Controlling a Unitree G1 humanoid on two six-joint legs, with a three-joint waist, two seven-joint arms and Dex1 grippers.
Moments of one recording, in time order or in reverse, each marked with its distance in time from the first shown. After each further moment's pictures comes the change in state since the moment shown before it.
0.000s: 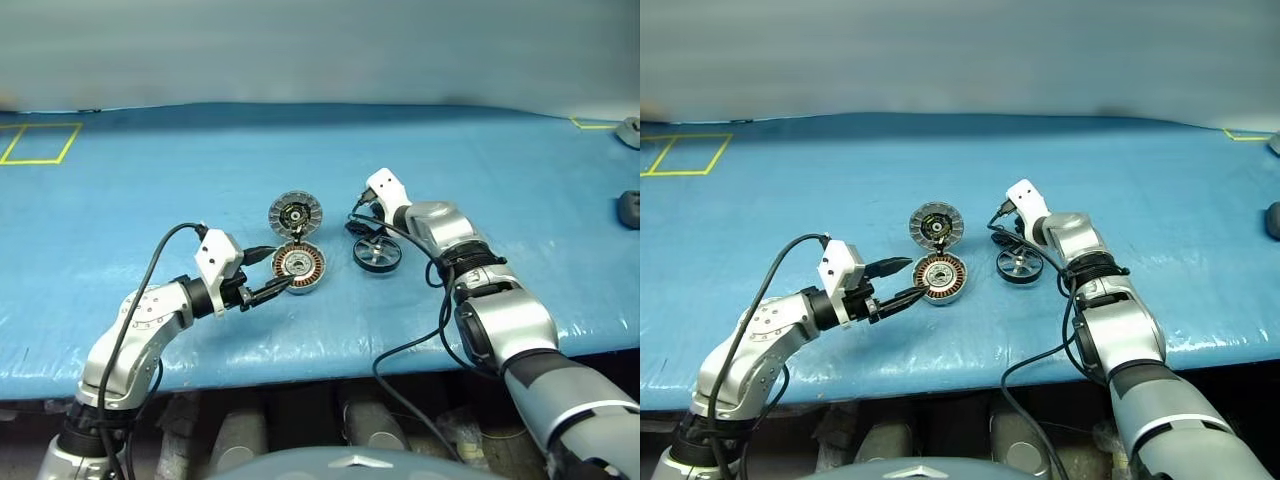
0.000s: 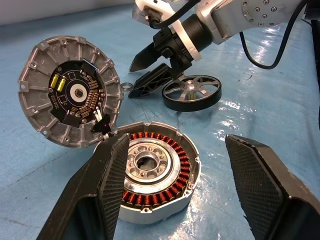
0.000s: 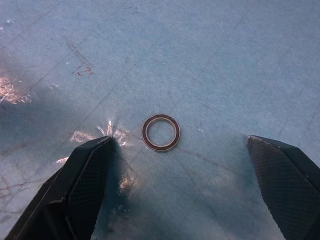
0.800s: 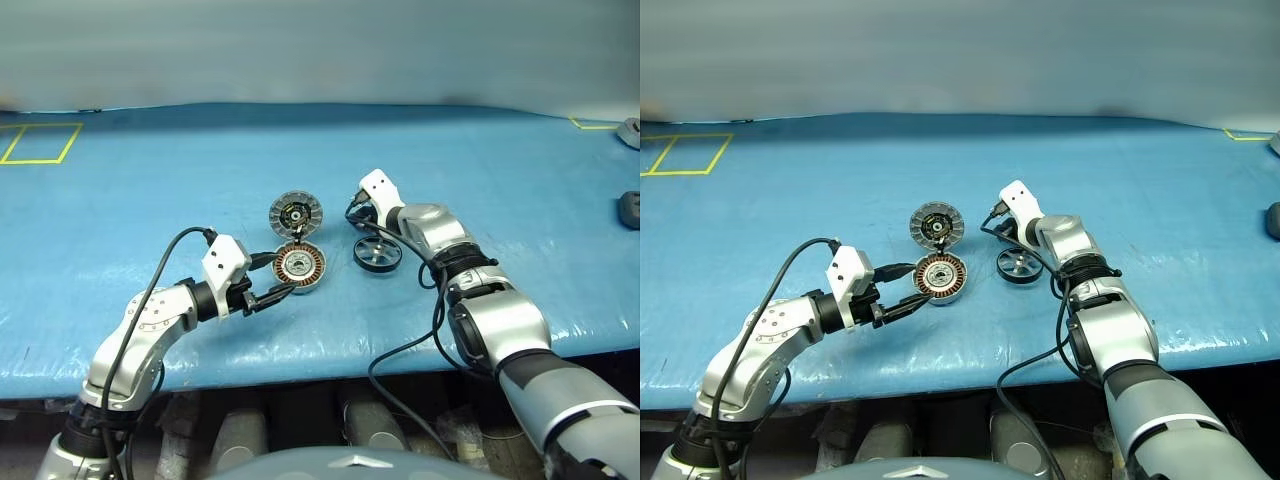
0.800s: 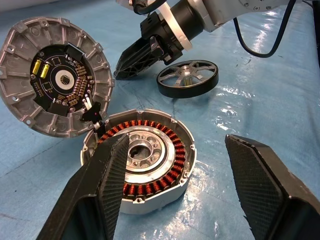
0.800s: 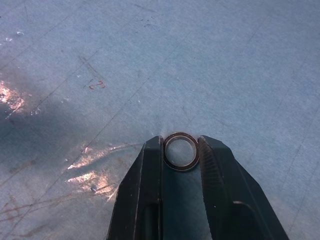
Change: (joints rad) left arm 0.000 0.016 -0.037 0.008 0.039 -0.002 0.004; right arm 0.000 0.025 -0.001 0.017 -0.001 -0.037 -0.040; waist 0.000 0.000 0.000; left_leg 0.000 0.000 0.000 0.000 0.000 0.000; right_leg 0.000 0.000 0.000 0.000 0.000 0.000
